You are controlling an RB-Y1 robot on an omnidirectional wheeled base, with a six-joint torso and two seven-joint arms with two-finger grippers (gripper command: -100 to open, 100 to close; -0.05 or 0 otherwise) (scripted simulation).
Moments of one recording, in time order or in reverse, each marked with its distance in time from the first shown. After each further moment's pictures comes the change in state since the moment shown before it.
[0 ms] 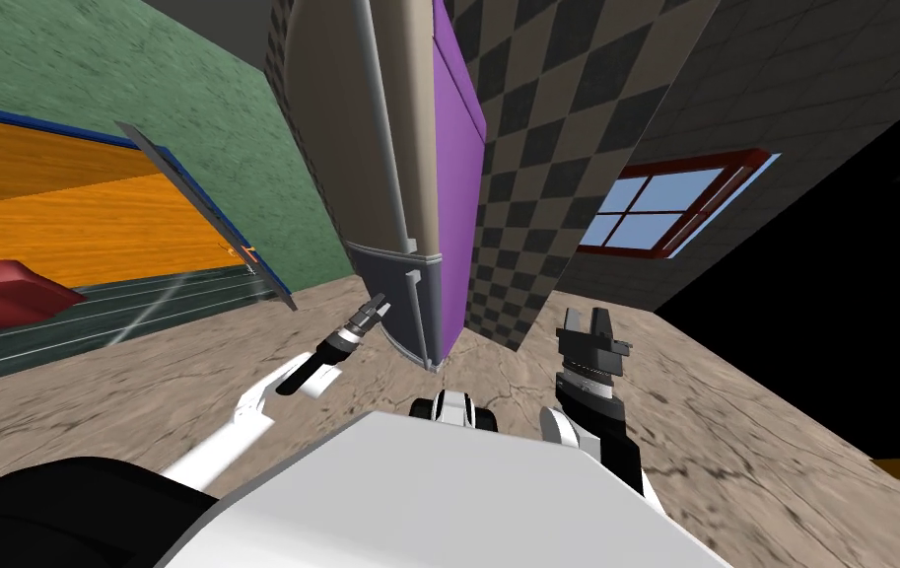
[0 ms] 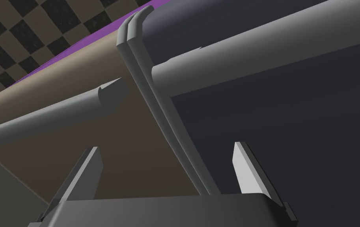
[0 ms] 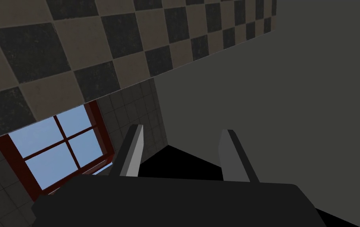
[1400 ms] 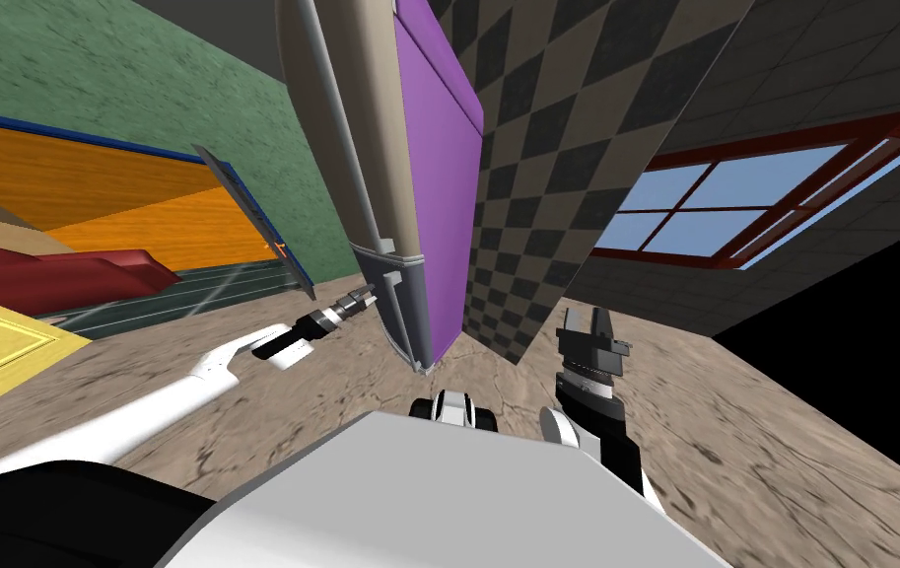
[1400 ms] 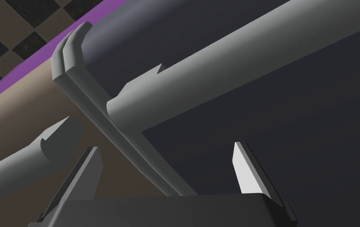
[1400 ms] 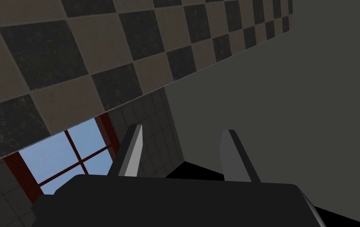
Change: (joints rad) left arm -0.063 0.389 0.022 0.210 0.074 0.022 0.184; right arm 0.000 0.000 0.000 0.000 0.000 0.000 0.000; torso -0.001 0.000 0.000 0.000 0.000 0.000
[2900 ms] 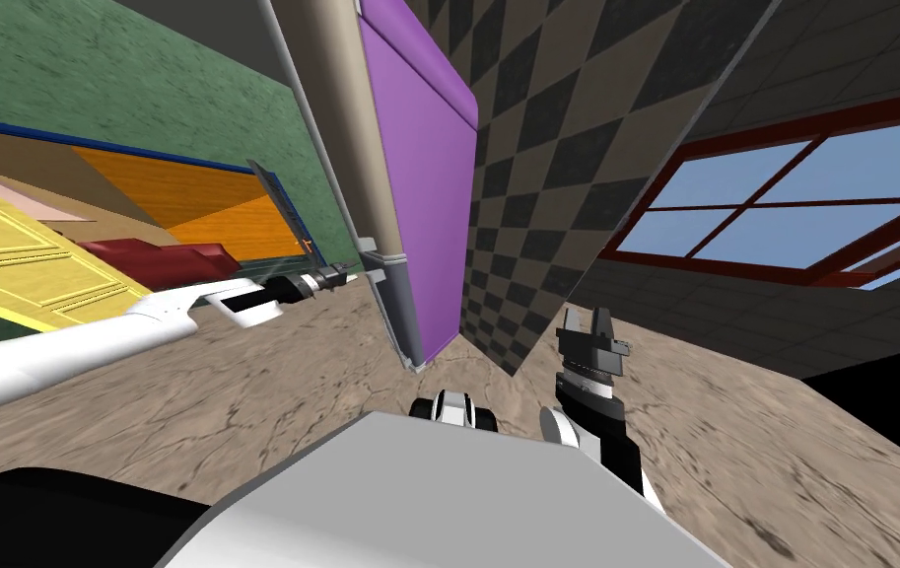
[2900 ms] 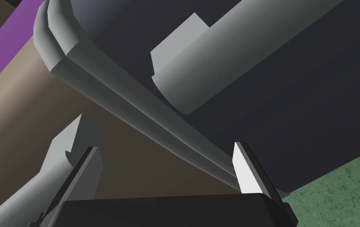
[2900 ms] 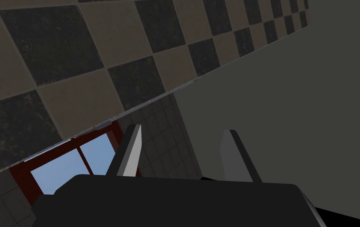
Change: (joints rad) left arm -0.091 0.392 -0.001 0.230 0.065 0.038 0.174; right arm 0.000 0.000 0.000 0.000 0.000 0.000 0.000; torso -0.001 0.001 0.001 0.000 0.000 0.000
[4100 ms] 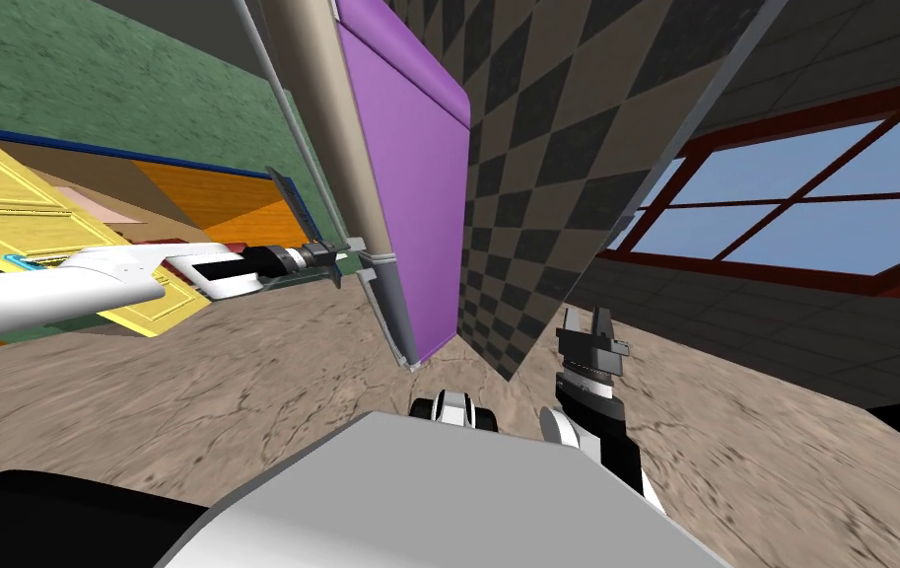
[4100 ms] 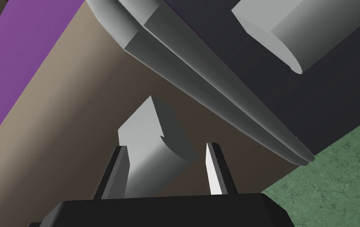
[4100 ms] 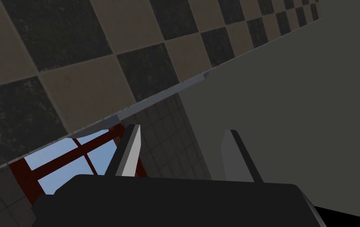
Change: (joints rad) left arm -0.028 0.218 0.009 0.106 0.036 0.004 0.087; right arm 0.000 0.000 0.000 0.000 0.000 0.000 0.000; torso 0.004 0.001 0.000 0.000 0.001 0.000
